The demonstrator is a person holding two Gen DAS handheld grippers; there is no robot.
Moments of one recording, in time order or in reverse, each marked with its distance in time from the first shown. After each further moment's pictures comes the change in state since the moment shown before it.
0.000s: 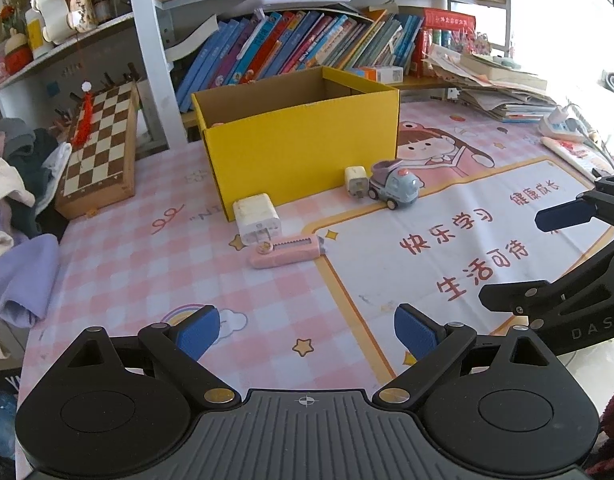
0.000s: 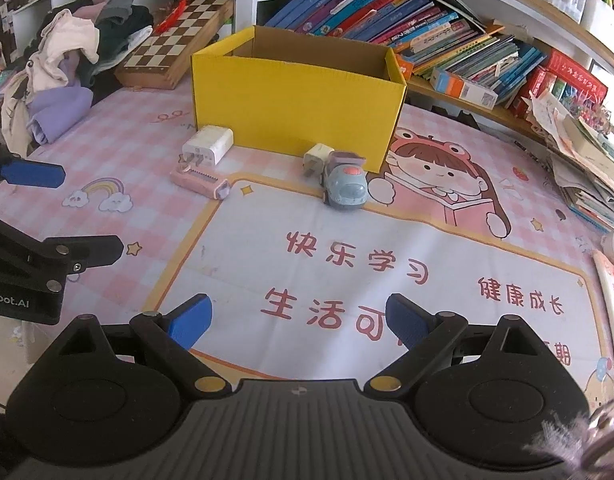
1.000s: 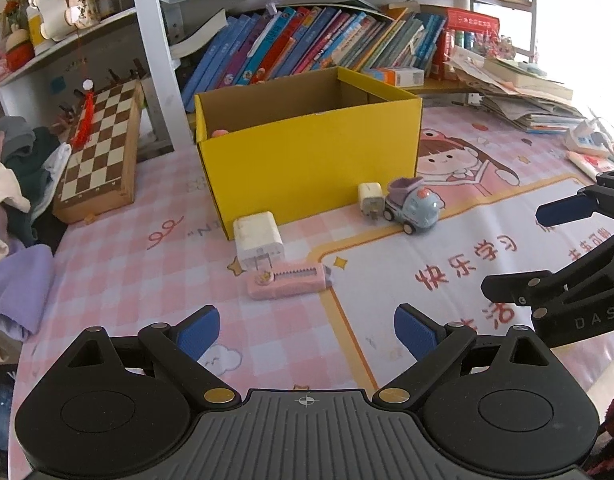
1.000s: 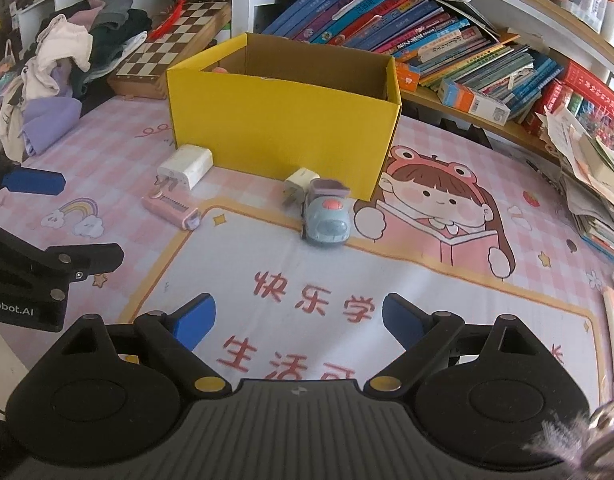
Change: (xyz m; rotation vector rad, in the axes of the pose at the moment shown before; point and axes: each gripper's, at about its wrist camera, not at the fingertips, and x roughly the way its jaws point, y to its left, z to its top) left arm 0.033 -0.006 0.031 -0.043 0.010 0.049; right arm 0.030 -0.036 0.034 -0.036 -0.014 0.037
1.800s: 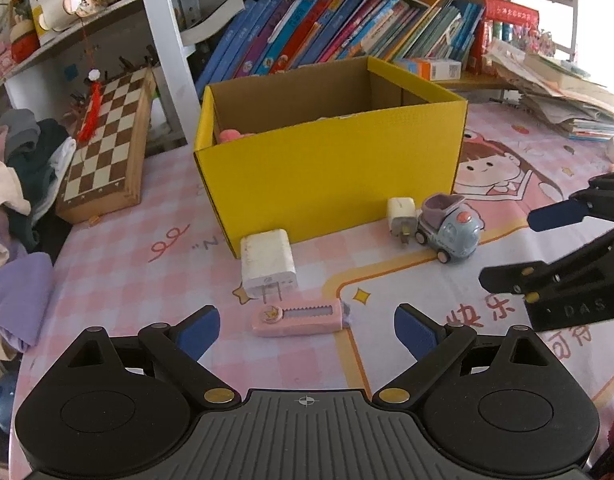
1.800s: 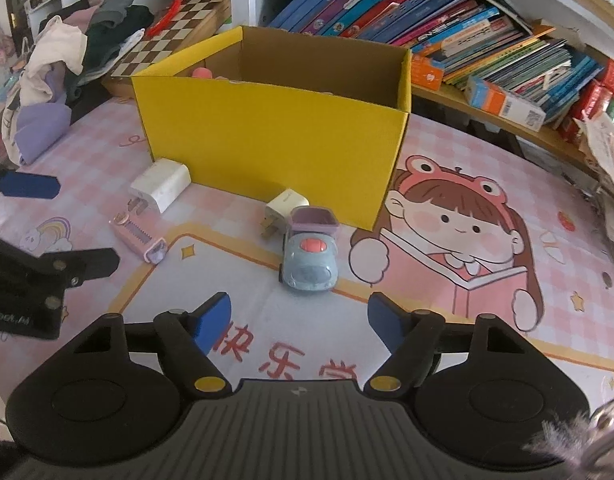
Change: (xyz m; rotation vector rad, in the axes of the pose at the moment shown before) left arm 0.040 -0.004 0.029 -0.044 0.059 0.091; right arm 0.059 -0.036 0.036 -0.018 0.024 0.097
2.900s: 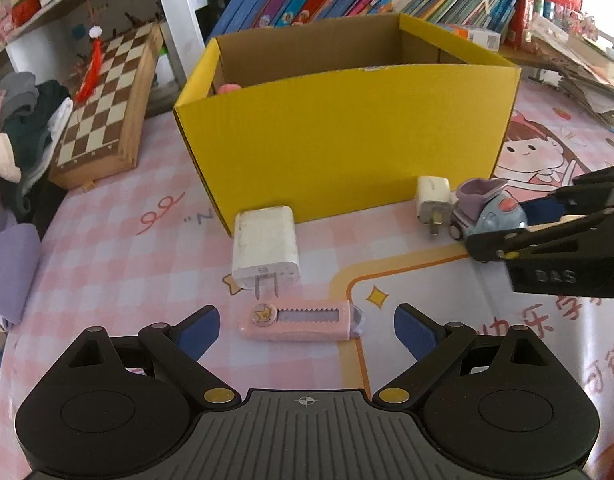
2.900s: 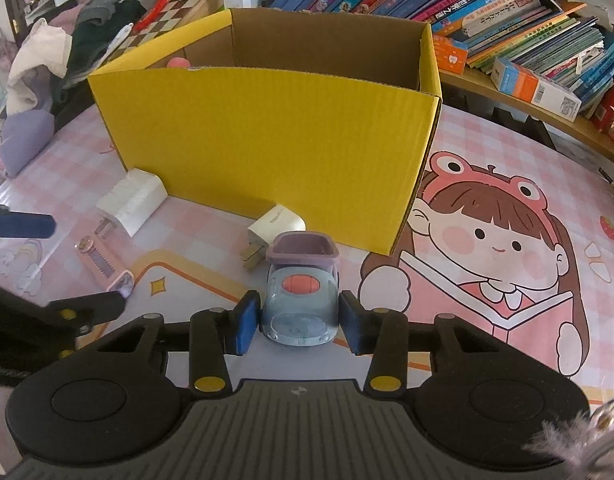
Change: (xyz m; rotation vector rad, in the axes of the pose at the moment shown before) left arm 0.052 -0.005 0.009 -0.069 0.112 0.050; right arm 0.051 -0.016 0.019 0.024 0.022 0.058
